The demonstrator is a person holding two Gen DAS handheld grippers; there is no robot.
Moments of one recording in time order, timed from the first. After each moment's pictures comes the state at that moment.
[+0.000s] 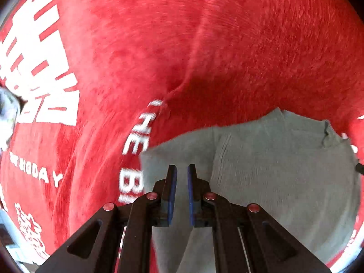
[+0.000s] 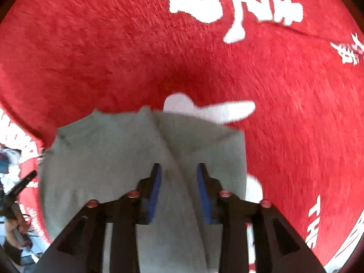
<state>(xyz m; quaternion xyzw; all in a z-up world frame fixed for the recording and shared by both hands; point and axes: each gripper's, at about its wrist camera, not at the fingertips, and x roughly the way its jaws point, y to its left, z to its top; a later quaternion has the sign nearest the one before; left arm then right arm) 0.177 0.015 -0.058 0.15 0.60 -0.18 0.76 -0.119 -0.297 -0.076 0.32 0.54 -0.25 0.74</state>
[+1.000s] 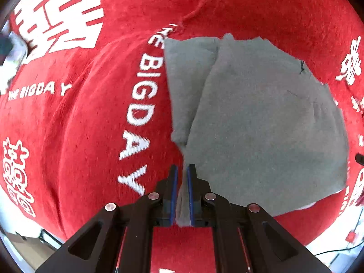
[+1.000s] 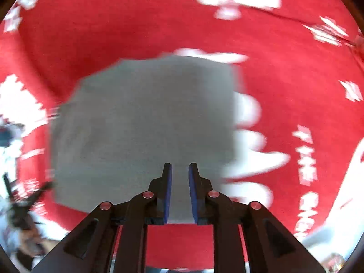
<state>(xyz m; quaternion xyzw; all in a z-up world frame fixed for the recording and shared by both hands) 0.031 0.114 -0.043 0.11 0.65 -0.19 0.73 -0.176 -0.213 -0.018 0.30 0.56 -0.22 0.73</state>
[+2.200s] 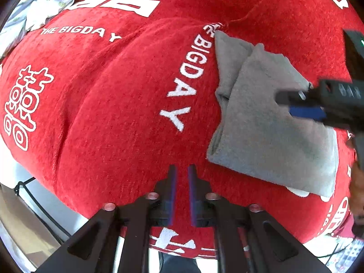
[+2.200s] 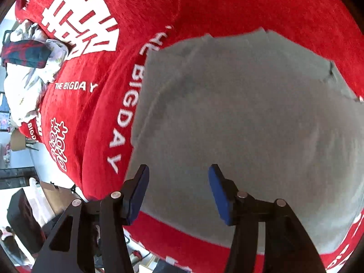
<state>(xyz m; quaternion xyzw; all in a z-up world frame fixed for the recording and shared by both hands) -0.027 0.193 -0.022 0.00 0.66 -0.12 0.74 0.012 -0.025 -0.081 0.21 0.66 -0.03 0.72</state>
